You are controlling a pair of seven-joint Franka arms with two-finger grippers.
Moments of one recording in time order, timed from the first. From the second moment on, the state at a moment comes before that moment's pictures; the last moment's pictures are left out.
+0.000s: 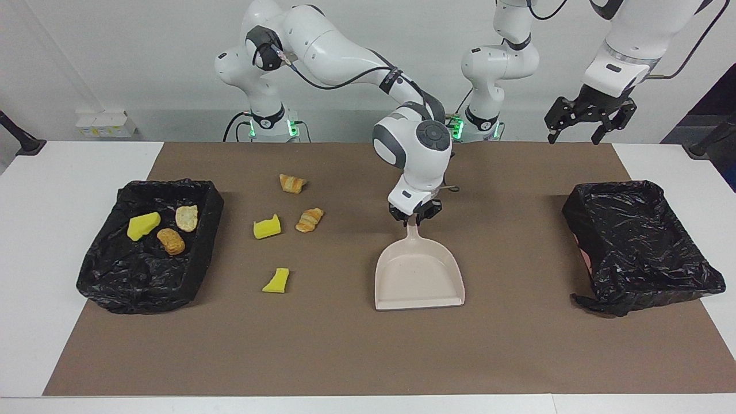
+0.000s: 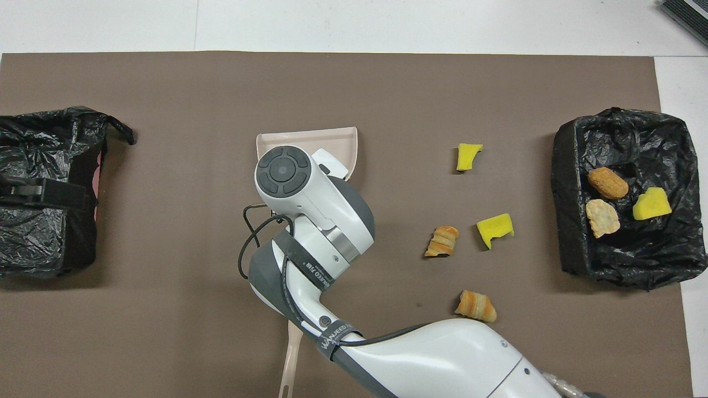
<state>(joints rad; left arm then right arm) 0.03 -0.10 -0.12 -1.61 0.00 1.53 0.00 0.65 0.69 0.06 -1.26 -0.02 1.91 0.68</state>
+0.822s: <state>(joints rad) 0.03 -0.10 -0.12 -1.61 0.00 1.53 0.00 0.49 0.51 0.04 -1.26 -0.01 1.93 0.72</state>
